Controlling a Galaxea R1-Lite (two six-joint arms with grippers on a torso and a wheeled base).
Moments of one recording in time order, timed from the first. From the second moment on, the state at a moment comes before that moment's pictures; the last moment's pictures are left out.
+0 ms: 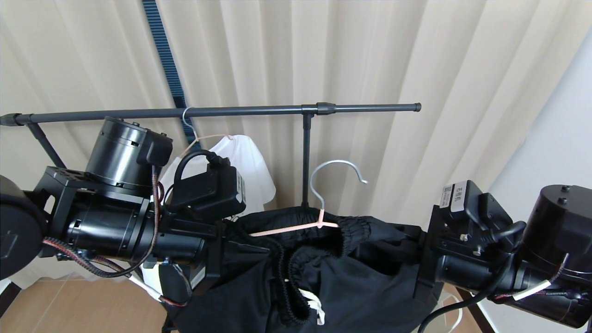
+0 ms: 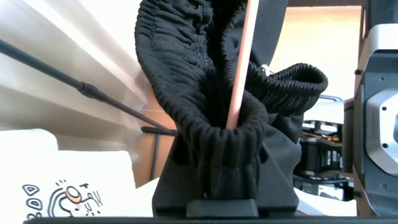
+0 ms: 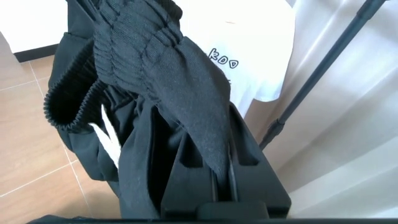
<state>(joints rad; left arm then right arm) -0.51 1.55 -0.97 0.11 -0.55 0.74 0.64 1.56 -0.43 -0.99 0.32 -0.21</state>
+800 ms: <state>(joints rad) -0.49 1.51 -0.88 -0.06 -0.50 0.73 0.58 1.55 -0.42 -0.94 0.37 -0.23</state>
